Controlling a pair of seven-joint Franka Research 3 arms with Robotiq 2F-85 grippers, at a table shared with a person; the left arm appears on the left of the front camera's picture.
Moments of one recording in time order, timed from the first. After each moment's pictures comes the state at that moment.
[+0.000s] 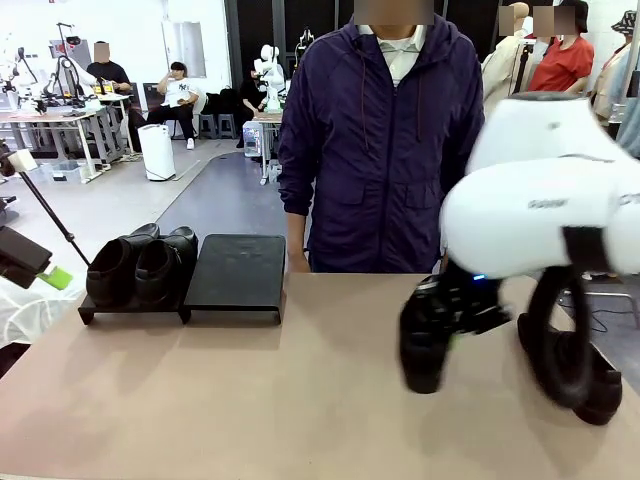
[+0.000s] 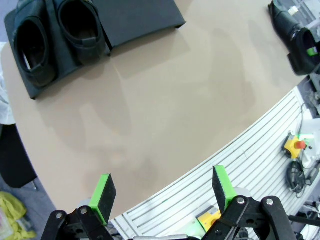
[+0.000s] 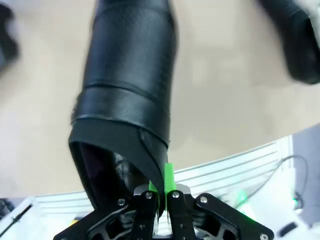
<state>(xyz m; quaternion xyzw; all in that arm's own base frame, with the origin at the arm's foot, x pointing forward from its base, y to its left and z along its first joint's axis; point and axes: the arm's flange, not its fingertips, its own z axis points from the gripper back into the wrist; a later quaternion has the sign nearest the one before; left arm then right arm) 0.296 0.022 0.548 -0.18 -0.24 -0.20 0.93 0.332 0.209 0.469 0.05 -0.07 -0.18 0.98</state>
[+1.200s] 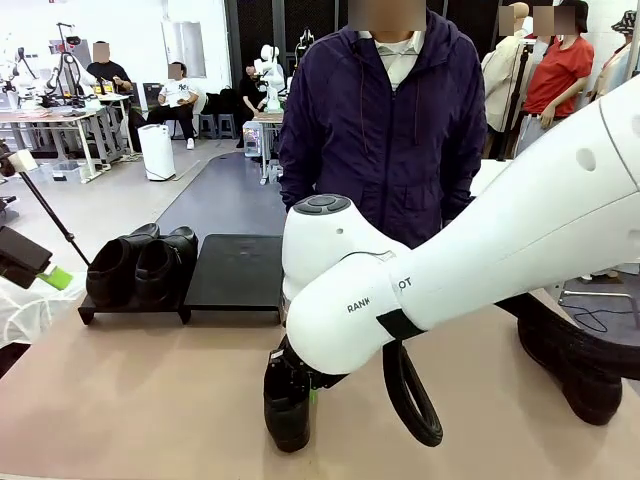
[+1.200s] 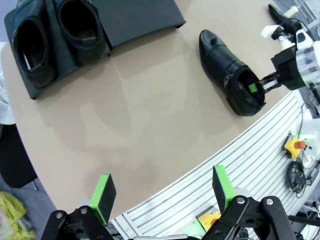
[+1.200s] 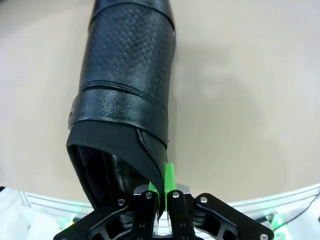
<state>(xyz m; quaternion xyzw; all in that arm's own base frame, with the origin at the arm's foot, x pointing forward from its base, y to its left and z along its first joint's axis) 0.296 0.022 0.548 -0.18 -0.24 -0.20 0.93 0.350 0.401 0.355 0.03 -0.05 -0.04 1.00</state>
